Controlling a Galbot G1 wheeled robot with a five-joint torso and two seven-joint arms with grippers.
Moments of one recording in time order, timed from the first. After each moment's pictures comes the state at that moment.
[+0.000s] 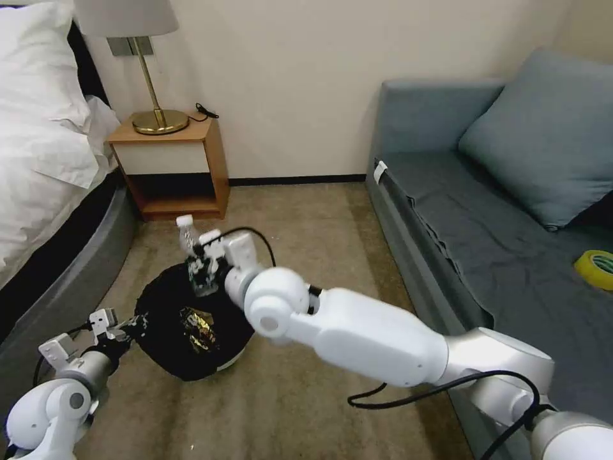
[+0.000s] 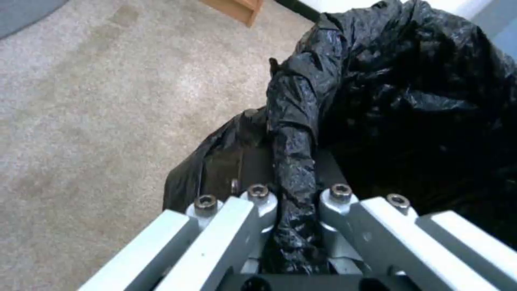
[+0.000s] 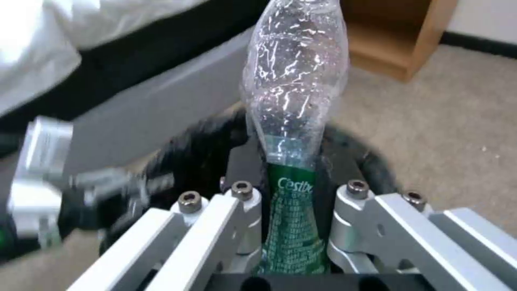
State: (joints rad) left arm 1.41 -1.22 -0.92 -1.82 -0.83 0.52 0.10; right arm -0.26 1.37 -0.75 1.74 1.14 -0.48 0.64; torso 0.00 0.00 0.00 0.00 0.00
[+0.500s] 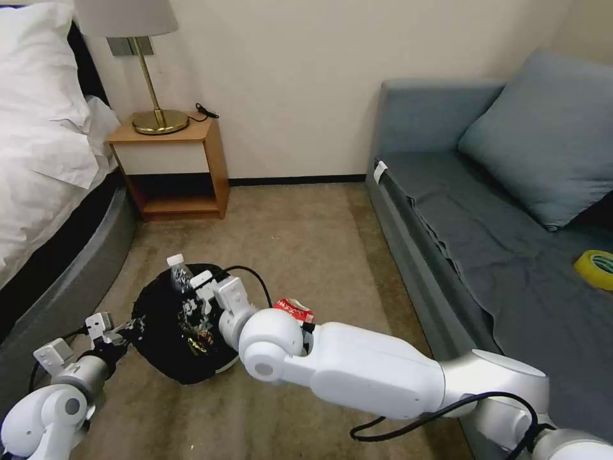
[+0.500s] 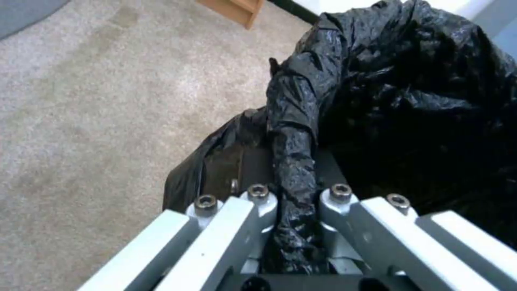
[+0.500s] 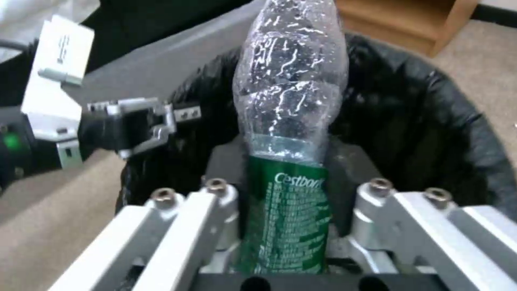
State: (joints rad) left arm 1.43 -1.23 -0.94 -1.84 -0.84 0.52 0.11; right arm -0.35 1.37 -0.81 1.77 1.07 -0.49 0.63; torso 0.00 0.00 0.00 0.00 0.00
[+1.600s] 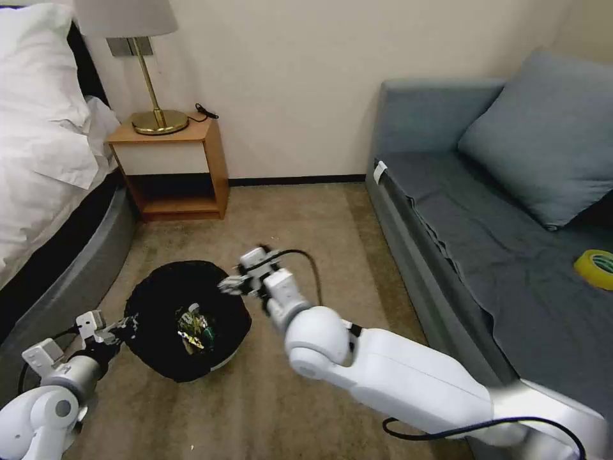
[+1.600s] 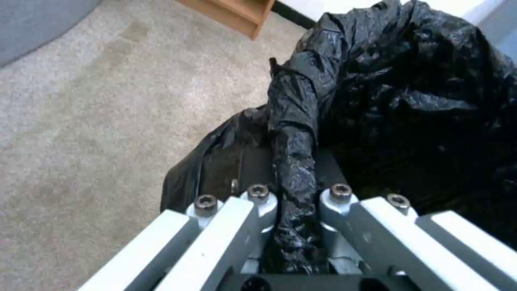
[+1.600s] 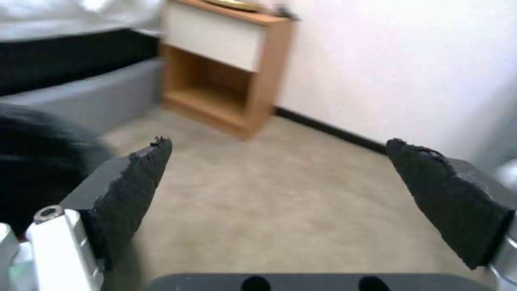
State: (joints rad) left arm 1.44 -1.22 -0.97 -1.87 -0.84 0.52 0.10; right arm -0.56 1.15 -0.52 1.89 0.55 -0.42 0.65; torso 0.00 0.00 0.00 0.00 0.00
